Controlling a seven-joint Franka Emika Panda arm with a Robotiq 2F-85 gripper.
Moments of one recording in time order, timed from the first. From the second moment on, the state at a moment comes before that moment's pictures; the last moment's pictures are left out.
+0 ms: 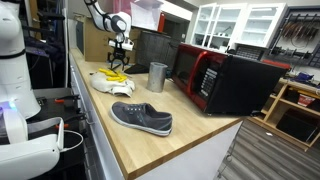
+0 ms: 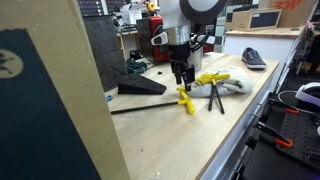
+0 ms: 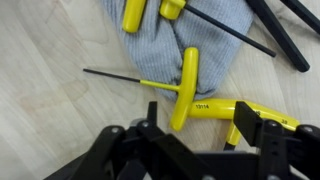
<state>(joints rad) 0.18 0.18 0.22 -2.25 -0.08 2.32 -0.68</state>
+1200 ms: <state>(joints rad) 0.18 0.17 0.22 -2.29 -0.15 2.44 -0.54</state>
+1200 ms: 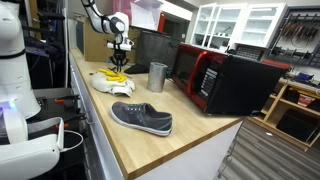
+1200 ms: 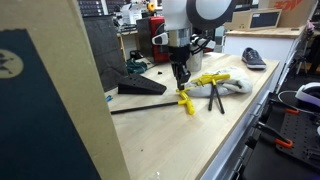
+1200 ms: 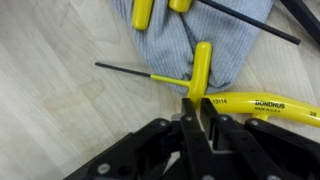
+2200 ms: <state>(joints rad) 0.18 0.17 0.21 -2.30 -0.23 2.44 -0.34</state>
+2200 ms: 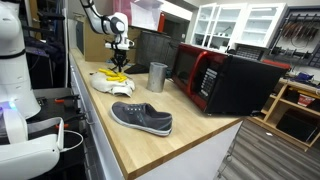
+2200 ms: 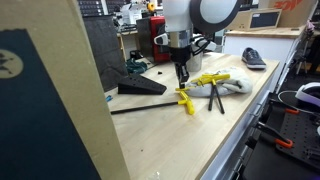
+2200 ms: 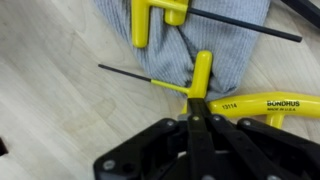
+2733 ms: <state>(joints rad) 0.18 0.17 0.21 -2.30 -0.22 2.44 -0.24</state>
